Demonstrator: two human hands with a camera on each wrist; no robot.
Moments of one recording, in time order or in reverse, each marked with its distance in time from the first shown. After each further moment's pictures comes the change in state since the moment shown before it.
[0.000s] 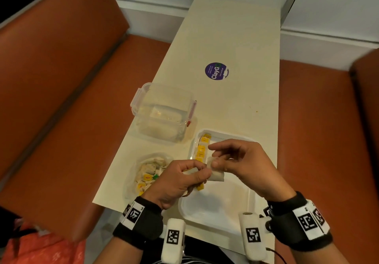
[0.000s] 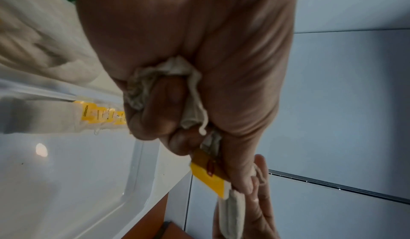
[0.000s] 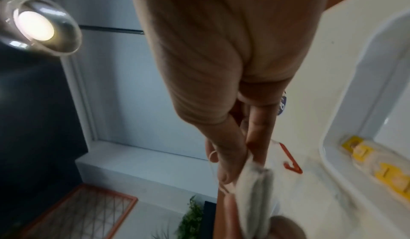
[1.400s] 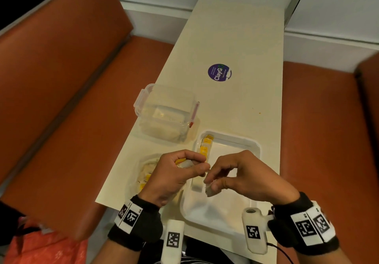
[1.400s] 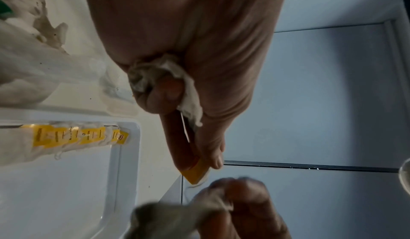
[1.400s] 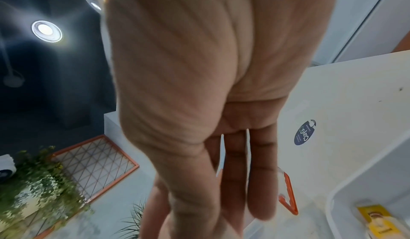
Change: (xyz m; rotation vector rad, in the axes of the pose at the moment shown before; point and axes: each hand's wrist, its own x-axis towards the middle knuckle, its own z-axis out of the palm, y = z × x) left_hand -0.008 0.023 0.001 -0.004 0.207 0.117; right_hand -0.004 -0.010 -0.002 -0.397 -0.361 -0.131
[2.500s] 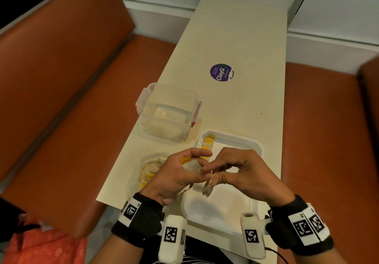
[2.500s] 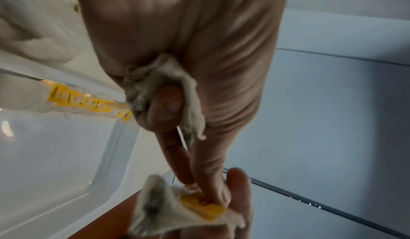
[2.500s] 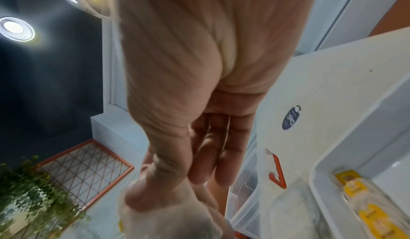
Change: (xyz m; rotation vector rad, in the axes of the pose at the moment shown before) left_hand 0.006 -0.008 -0.005 -0.172 -0.218 -0.086; right_hand 0.006 0.014 0.011 0.155 0.186 -0.161
